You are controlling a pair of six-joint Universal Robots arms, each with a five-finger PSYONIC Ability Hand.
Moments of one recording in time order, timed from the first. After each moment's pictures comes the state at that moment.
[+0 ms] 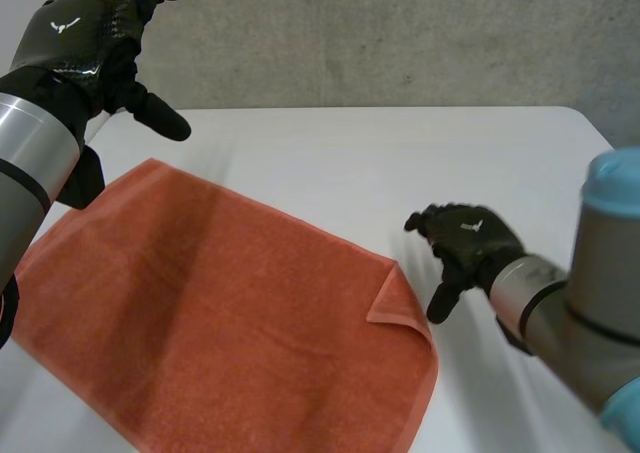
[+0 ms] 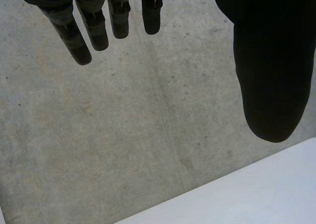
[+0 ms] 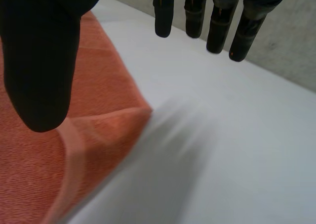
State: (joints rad) left arm 4.30 -1.55 -1.47 3.17 -1.59 3.11; right arm 2.05 -1.31 1.65 0.09 1.51 3.00; left_hand 0.19 0.19 0.21 0.20 0.05; right_hand 0.22 0.24 0.23 0.25 0.07
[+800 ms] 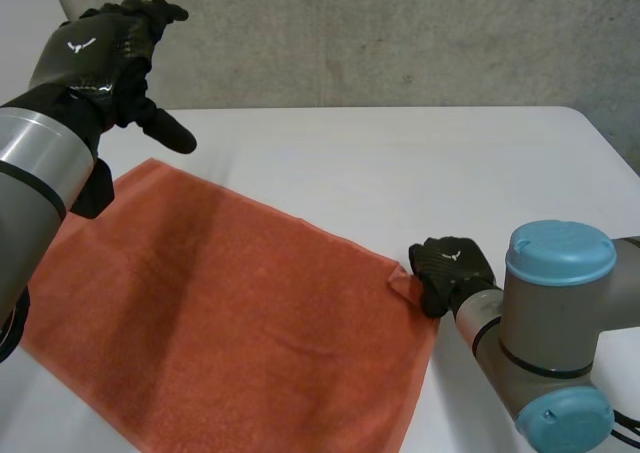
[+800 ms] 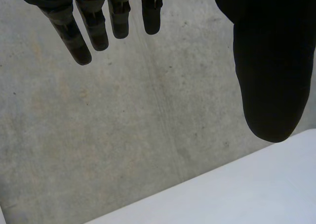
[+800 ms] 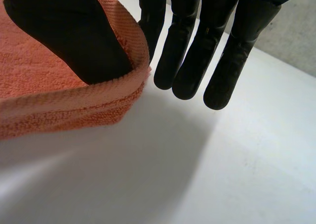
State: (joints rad) left arm 4.30 -1.58 -1.49 3.18 -1.59 3.11; right arm 2.08 -1.08 1.69 -0.21 1.61 2.97; left_hand 0.19 0.19 0.21 0.20 0.05; right_hand 0.98 1.17 1.18 1.19 0.97
